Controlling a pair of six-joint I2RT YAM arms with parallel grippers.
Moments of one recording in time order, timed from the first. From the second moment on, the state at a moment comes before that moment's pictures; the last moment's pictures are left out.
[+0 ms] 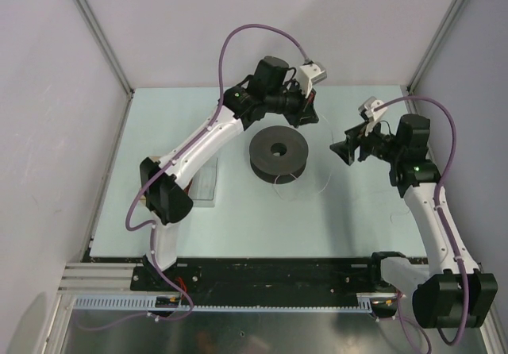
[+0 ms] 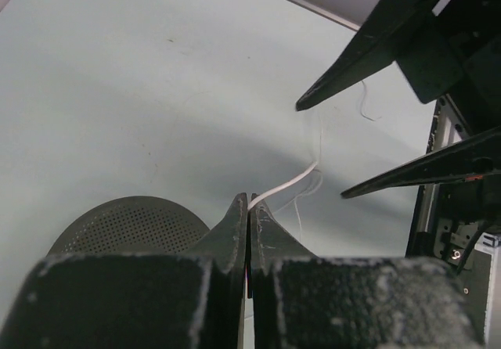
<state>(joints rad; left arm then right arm) -0.74 2.00 2.15 -0.63 0.49 0.05 0.01 1.03 0.94 -0.27 -0.76 -0.27</state>
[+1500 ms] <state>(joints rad) -0.65 1.64 1.73 -0.61 0.92 0.65 0.27 1.07 1.04 -0.48 -0.81 -0.53</state>
